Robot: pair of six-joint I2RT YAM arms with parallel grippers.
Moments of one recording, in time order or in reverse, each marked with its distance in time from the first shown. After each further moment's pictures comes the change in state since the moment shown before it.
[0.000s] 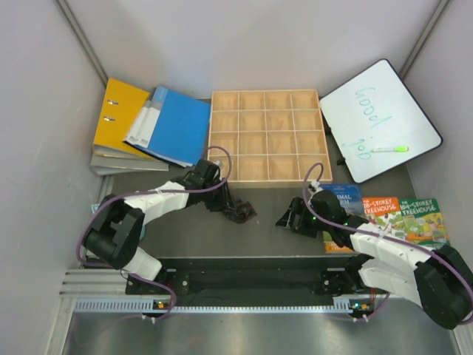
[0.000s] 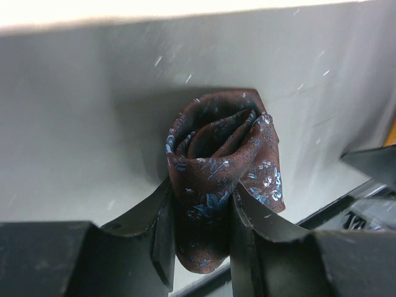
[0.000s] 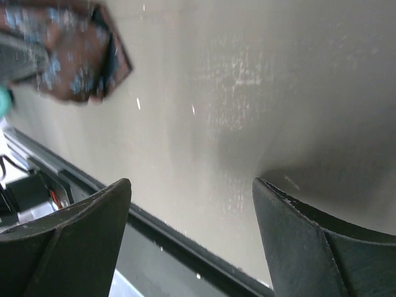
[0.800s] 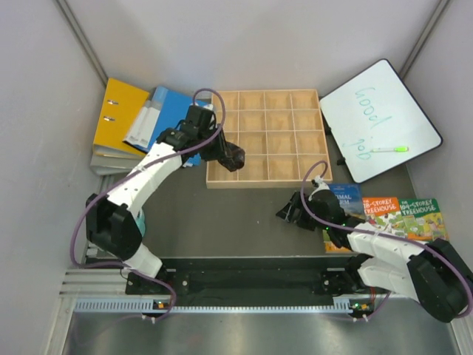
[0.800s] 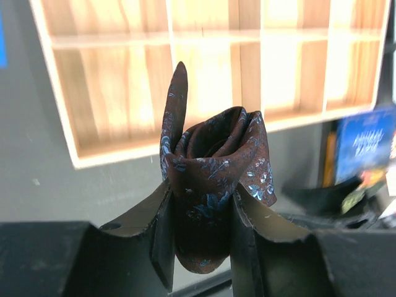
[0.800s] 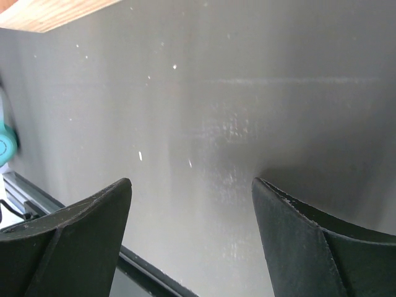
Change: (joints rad) left arm 0.060 0.018 0.617 -0.458 -0.187 0.105; right arm 0.000 0.032 -0.048 0.195 0.148 0.014
